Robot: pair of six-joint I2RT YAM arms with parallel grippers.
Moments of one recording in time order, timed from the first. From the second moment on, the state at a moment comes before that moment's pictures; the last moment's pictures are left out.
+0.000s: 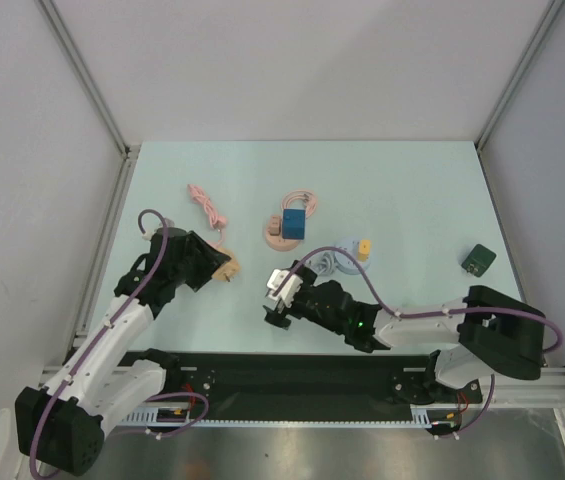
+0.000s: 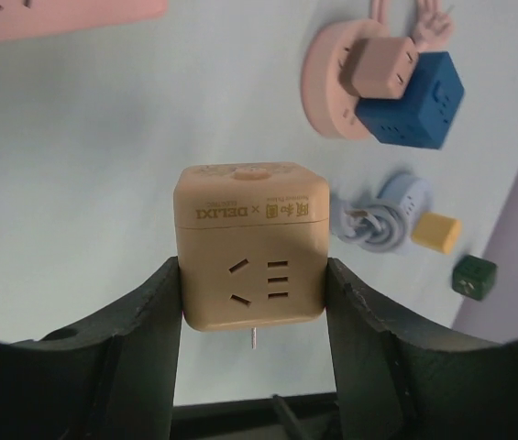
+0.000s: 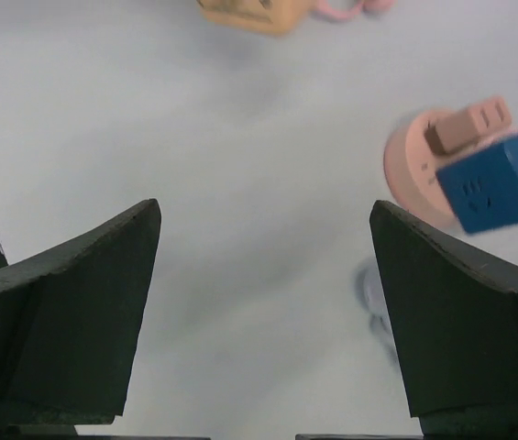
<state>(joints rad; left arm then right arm) -0.30 0.90 0.66 -0.52 0.00 -1.02 1.16 1.40 0.55 0.62 0.18 -0.24</state>
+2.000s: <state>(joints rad) -0.41 0.80 0.87 -0.22 0.76 -0.36 0.81 0.91 0.57 0.52 -0.39 0.18</state>
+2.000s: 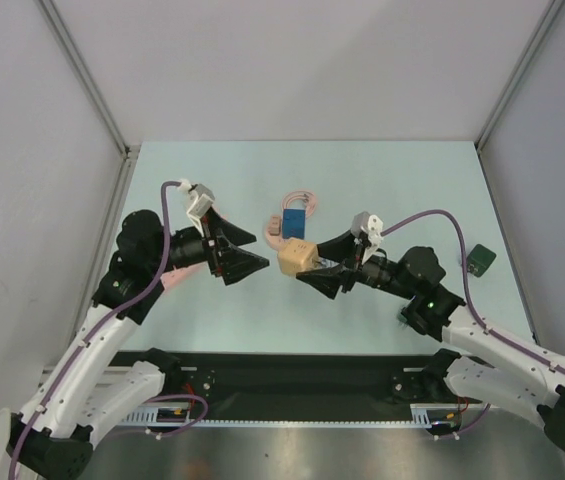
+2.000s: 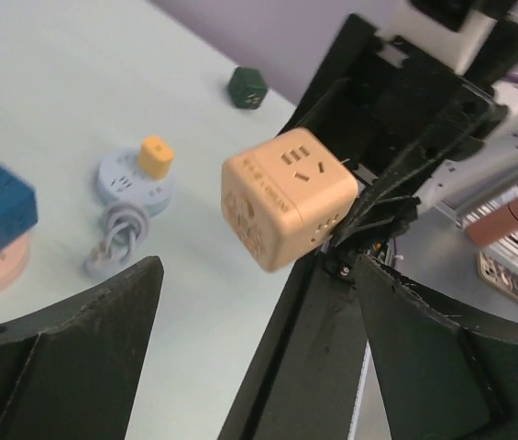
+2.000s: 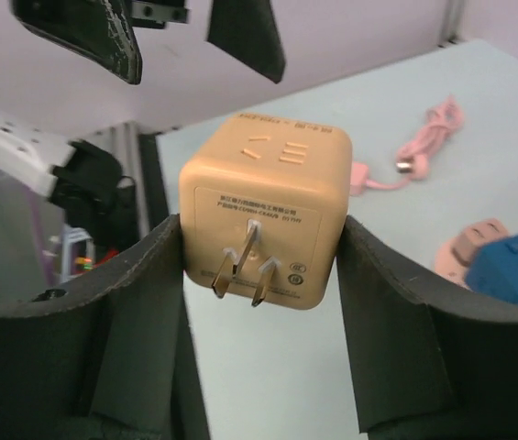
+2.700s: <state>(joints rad) -0.55 0.92 0.87 0.20 1.01 -0.39 0.70 0.88 0.57 0.73 -0.78 0.63</state>
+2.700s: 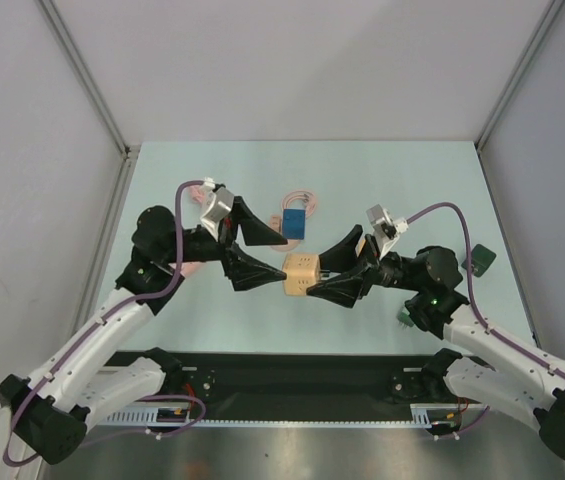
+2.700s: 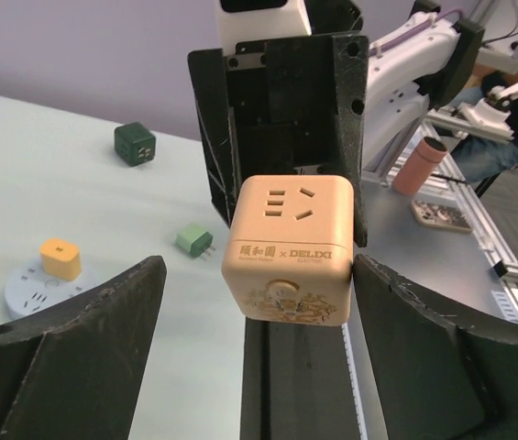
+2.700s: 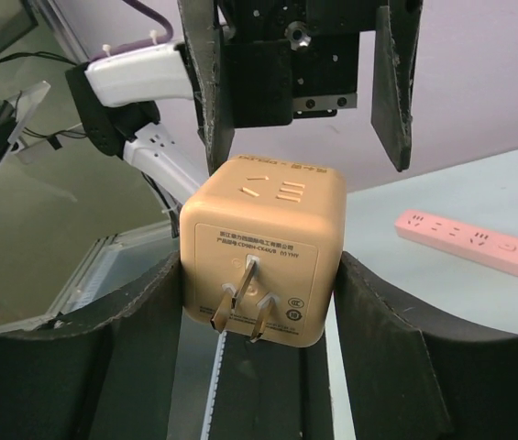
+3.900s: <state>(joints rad) -0.66 1.04 0.67 0.85 0.94 -0.81 0.68 0.99 0.57 0.97 -0.81 0.74</state>
